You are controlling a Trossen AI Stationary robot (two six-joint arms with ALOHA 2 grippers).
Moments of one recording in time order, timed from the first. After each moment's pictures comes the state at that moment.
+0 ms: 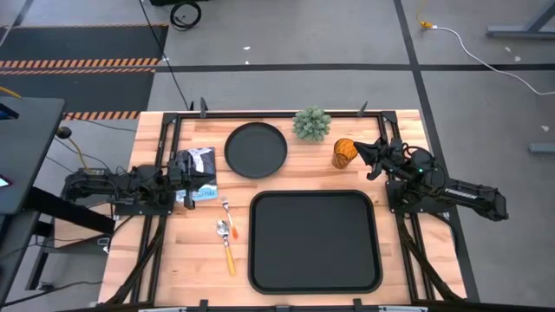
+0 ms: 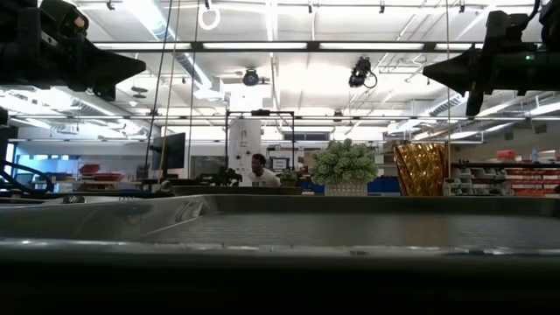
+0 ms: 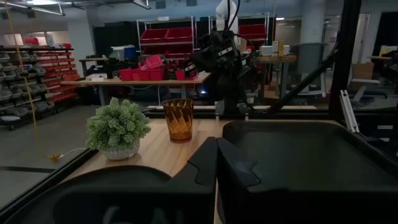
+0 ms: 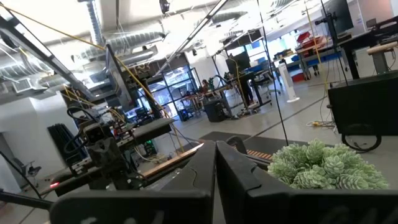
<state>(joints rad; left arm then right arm) -0.06 0.01 0.01 0.10 -0.22 0.04 -0.35 0.04 0.01 0.27 0.13 0.33</state>
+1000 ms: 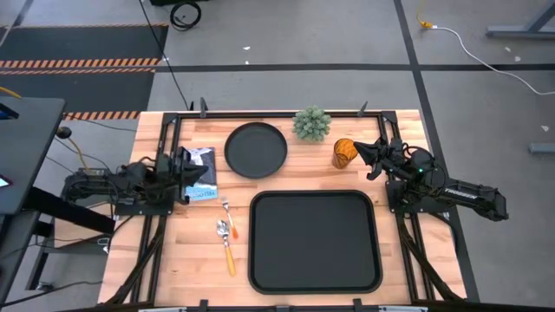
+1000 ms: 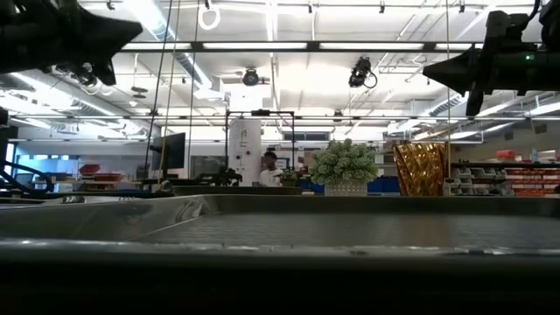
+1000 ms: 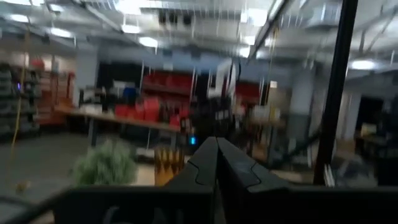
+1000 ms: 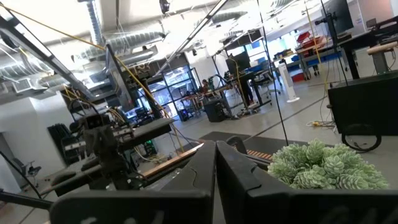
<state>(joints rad) -0.04 0.01 0.01 0.36 -0.23 -0.09 -0.35 0.04 0.01 0.27 0.13 0.33</state>
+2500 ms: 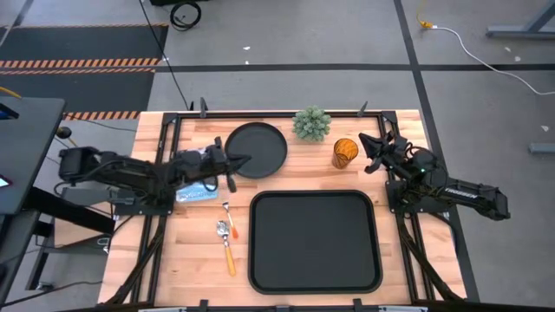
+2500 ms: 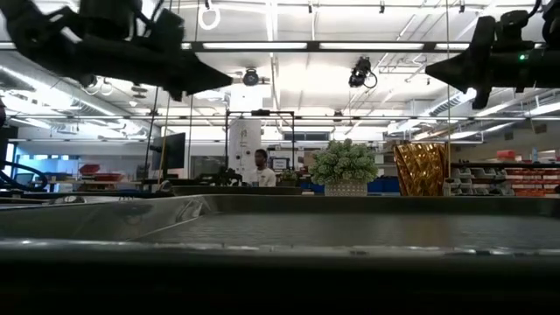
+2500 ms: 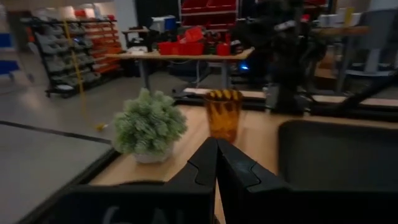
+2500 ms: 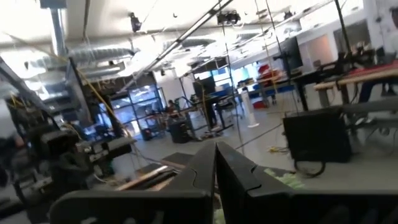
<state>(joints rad) 0.14 1.19 0.32 0.87 -0.23 0.04 -0.35 0.07 0.01 0.36 0.29 0.17</state>
